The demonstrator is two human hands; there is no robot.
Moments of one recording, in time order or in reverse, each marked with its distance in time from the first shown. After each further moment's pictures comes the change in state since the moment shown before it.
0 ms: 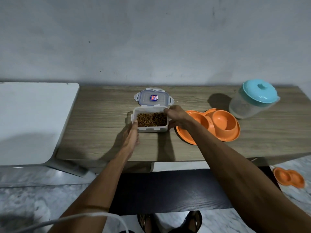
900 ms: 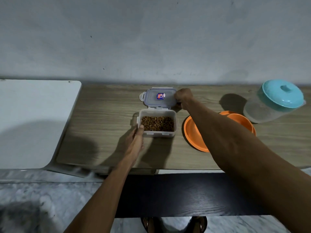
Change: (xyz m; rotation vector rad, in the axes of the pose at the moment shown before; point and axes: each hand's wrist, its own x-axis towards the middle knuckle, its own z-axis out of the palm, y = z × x) left_hand 0.010 -0.003 0.006 0.003 0.065 0.107; right_hand 0.145 -0.022 -0.025 0.063 0.304 0.021
